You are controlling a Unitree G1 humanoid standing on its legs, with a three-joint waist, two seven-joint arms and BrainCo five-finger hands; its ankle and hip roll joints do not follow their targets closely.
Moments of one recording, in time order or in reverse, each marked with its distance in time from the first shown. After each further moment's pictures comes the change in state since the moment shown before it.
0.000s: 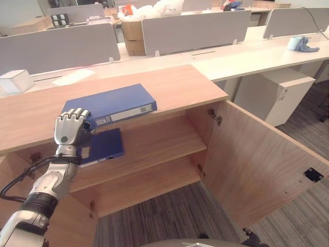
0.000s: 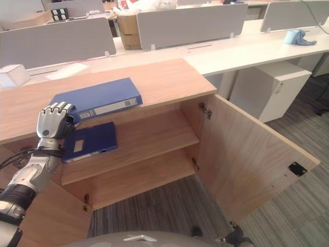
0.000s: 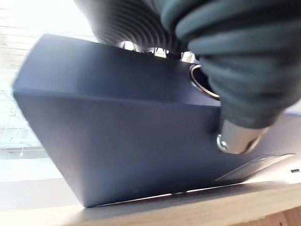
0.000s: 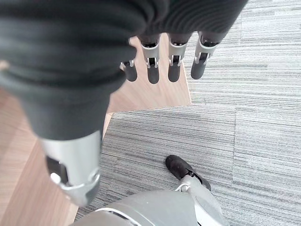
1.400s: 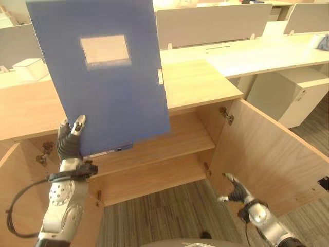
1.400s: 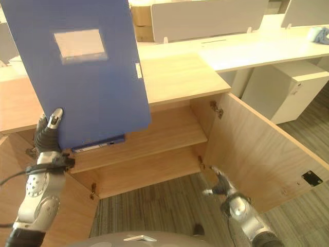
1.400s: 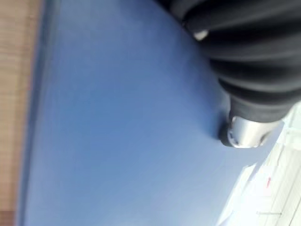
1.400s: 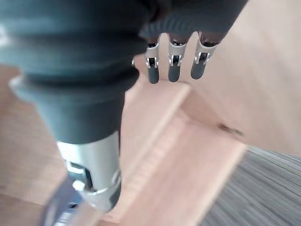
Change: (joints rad) left arm 0.419 -0.299 0.289 -0.751 -1.508 -0.220 -0.580; right arm -0.056 -0.187 0.020 -0.742 -0.036 -0.055 0.071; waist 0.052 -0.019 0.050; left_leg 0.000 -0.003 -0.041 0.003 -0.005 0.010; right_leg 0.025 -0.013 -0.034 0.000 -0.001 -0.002
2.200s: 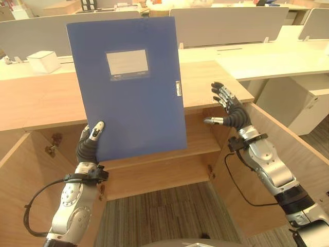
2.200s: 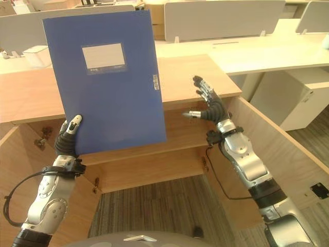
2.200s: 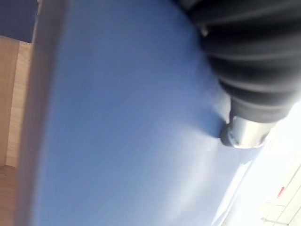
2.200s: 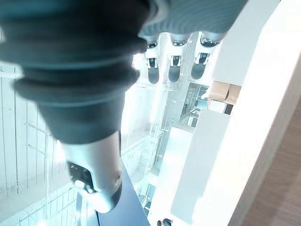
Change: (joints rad) left arm 0.001 -0.015 -0.077 0.014 -0.083 0.045 -0.110; right arm -0.412 -0.105 -0.059 -0.423 0.557 -0.047 0.013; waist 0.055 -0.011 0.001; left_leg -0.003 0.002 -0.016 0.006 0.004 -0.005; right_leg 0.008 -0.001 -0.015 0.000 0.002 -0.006
